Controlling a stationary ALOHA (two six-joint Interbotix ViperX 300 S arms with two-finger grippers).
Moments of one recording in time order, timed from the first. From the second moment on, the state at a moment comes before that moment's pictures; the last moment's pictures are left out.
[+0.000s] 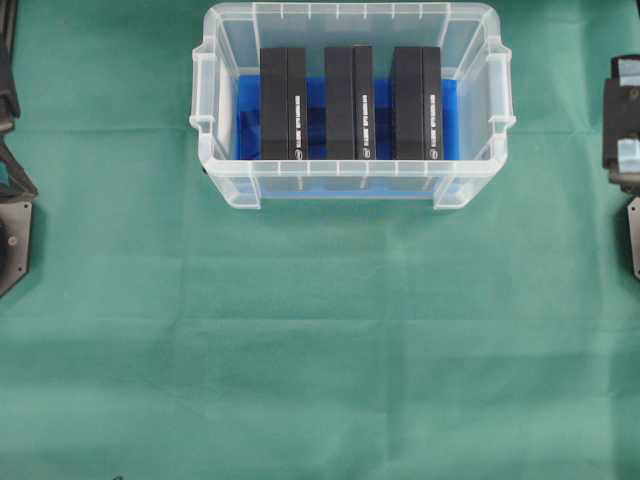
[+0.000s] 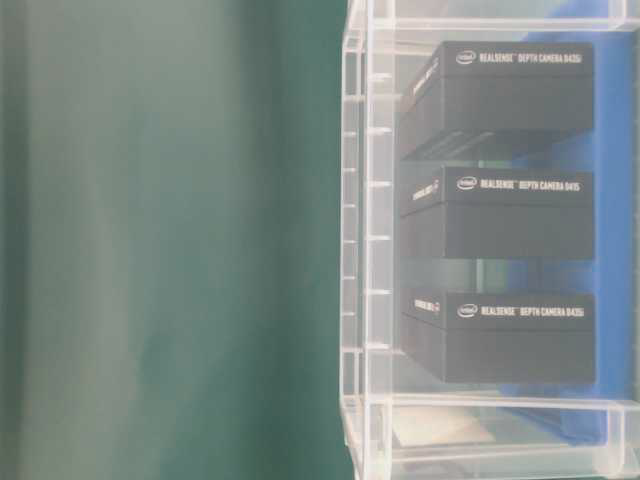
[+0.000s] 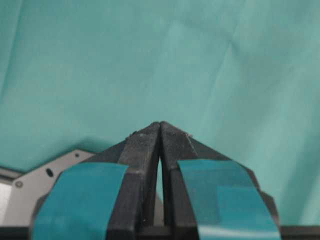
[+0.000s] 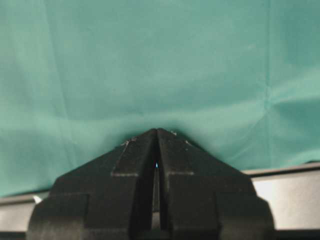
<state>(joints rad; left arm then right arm) 0.00 -0.78 0.57 0.02 1.35 -0.40 0.00 -0.69 0.57 -0.04 1.43 0.31</state>
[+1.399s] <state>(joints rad) 0.12 -0.78 0.57 0.06 1.44 -1.31 -0.08 -0.59 0.53 -0.21 1.44 1.58</state>
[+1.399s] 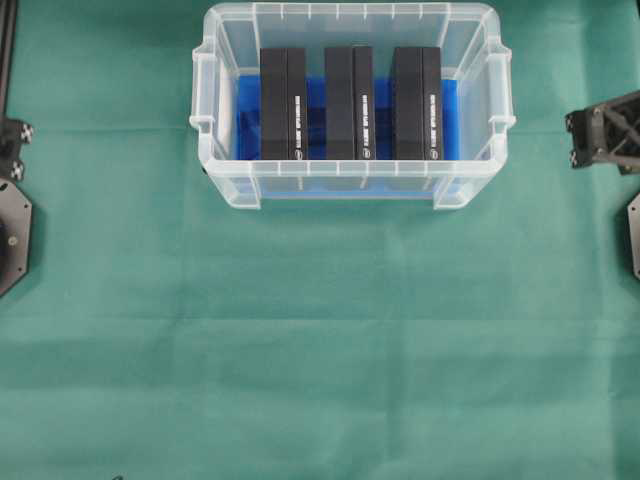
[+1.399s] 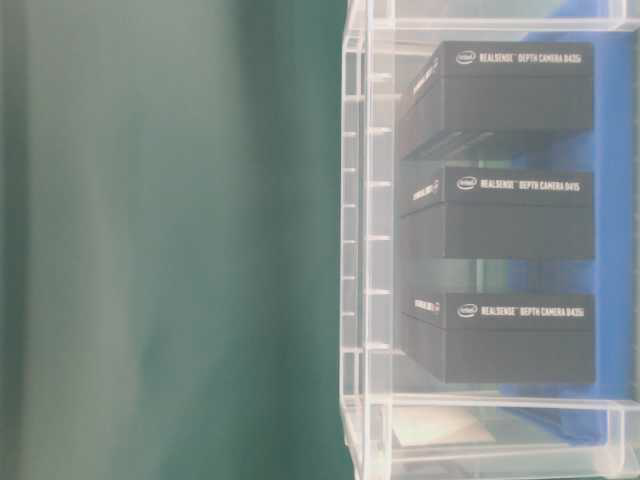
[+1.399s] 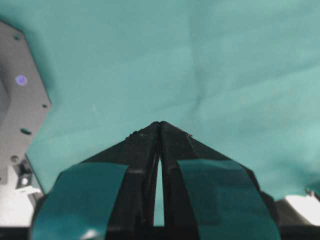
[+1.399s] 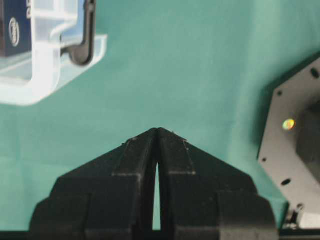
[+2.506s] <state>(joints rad) 0.44 -0.71 0.54 0.06 1.51 -1.04 -0.42 -0.55 0.52 -0.21 1.37 1.25</state>
